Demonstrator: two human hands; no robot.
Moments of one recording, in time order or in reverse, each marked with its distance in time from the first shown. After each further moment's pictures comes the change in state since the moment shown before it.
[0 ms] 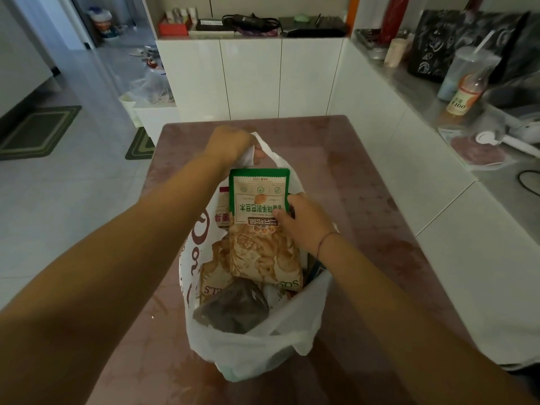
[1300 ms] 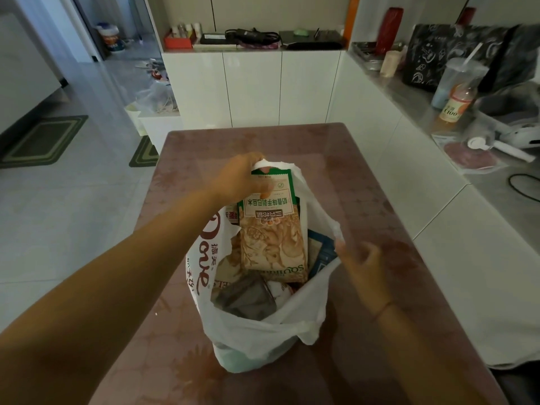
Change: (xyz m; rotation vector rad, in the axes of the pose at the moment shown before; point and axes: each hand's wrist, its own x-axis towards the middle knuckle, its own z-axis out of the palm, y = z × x) left_hand -0.030 -0.041 -0.005 0.512 -0.218 0.397; right_hand -0.095 0.073 -0.006 0.538 0.296 0.531
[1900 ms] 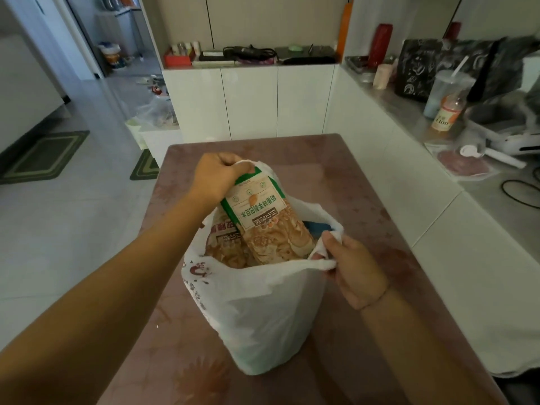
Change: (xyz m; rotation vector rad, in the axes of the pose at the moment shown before) left_hand -0.017 0.013 -0.029 -0.418 0.370 -0.155; right_hand -0.025 -0.063 0.005 0.447 -0.317 -0.018
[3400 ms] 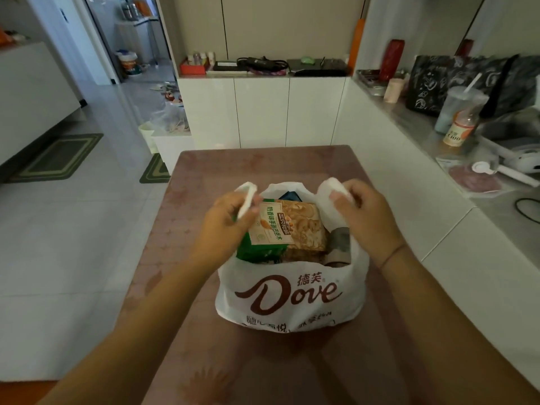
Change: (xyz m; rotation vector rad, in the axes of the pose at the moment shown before) left_hand -0.064 -0.036 -0.005 0.110 -0.054 0.214; right_hand 0.040 -0.060 0.000 -0.692 0.132 -0.602
